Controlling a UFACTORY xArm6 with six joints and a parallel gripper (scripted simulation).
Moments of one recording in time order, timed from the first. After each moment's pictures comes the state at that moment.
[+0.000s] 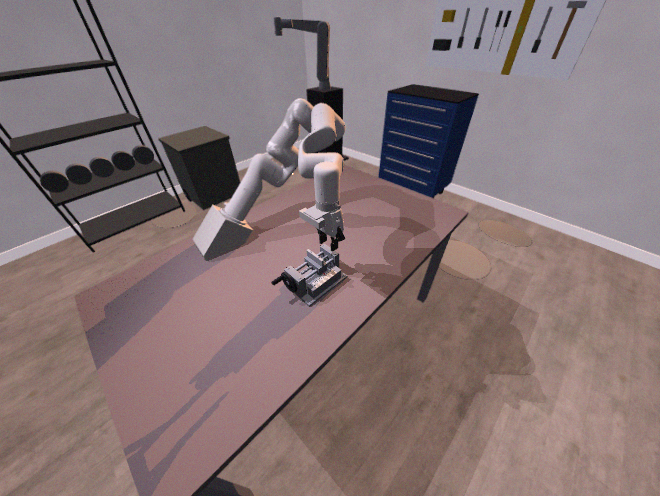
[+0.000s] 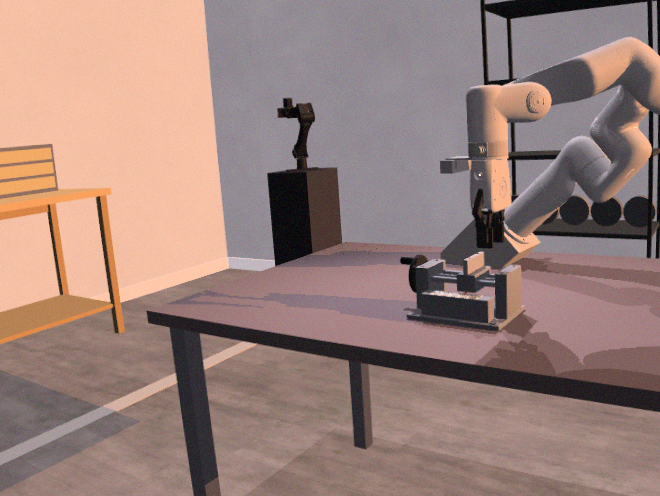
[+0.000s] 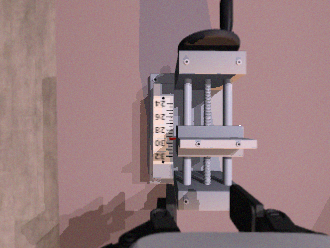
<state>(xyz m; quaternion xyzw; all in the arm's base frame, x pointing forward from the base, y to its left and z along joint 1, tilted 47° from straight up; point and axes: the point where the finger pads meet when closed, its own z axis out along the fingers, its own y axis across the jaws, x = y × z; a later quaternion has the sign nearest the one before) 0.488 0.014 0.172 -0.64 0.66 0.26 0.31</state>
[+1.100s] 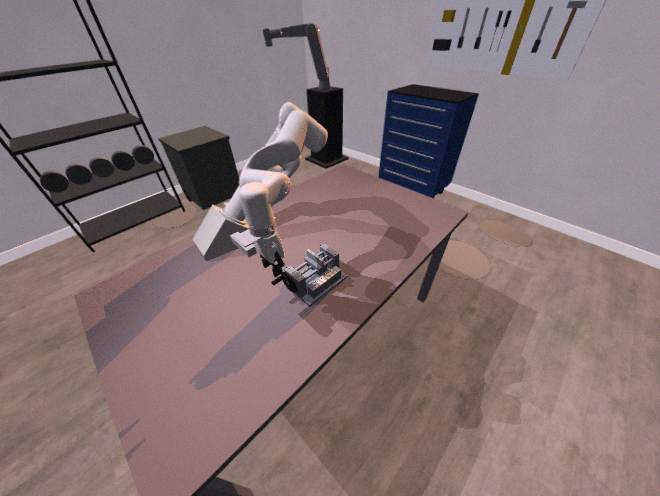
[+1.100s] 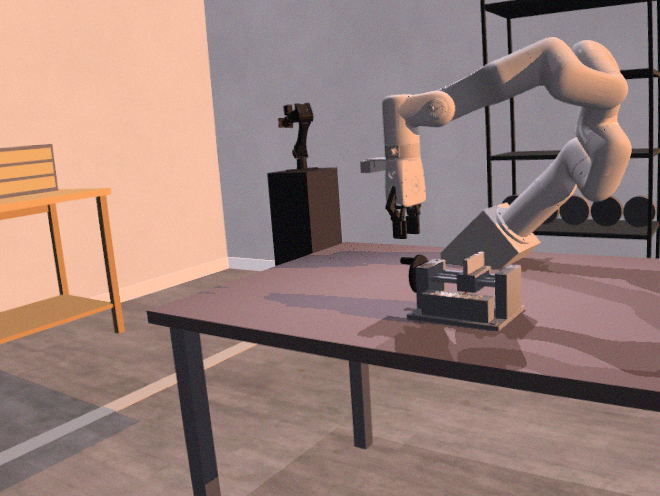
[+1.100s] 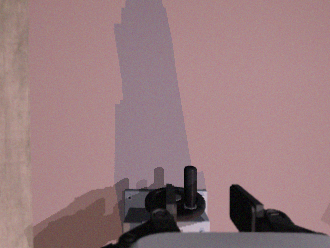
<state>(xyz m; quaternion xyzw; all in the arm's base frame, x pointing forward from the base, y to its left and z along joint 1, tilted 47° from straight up) 0.445 -0.128 0.013 -0.64 0.66 0.26 0.31</state>
